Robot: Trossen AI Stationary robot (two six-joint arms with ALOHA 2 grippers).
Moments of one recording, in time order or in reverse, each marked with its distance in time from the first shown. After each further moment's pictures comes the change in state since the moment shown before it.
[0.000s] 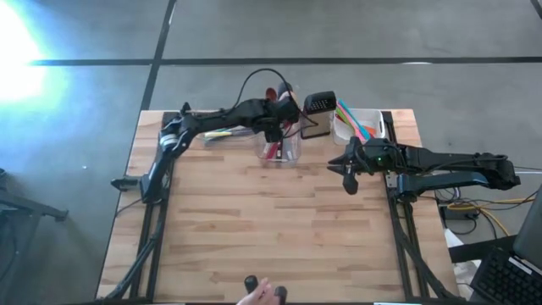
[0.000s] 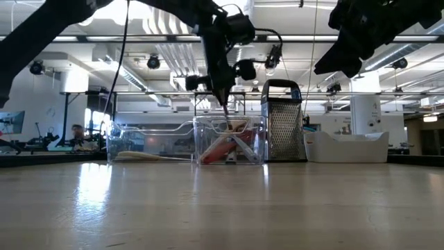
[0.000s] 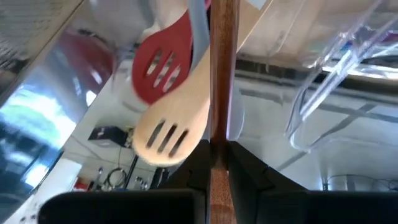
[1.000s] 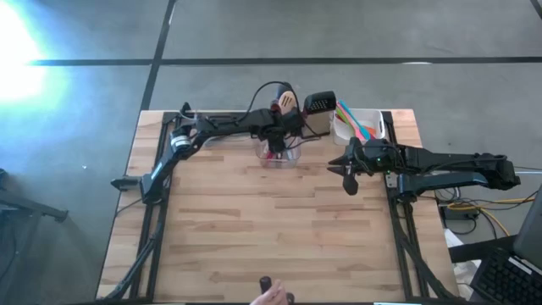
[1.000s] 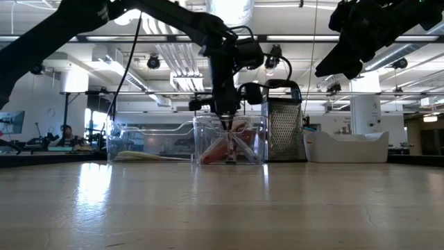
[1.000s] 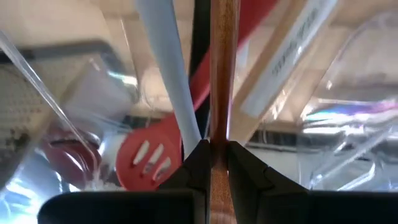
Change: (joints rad) left arm -0.015 0.118 -0.015 0.004 0.093 -0.017; right arm 0.000 0.000 -0.011 0.000 0.000 -0.011
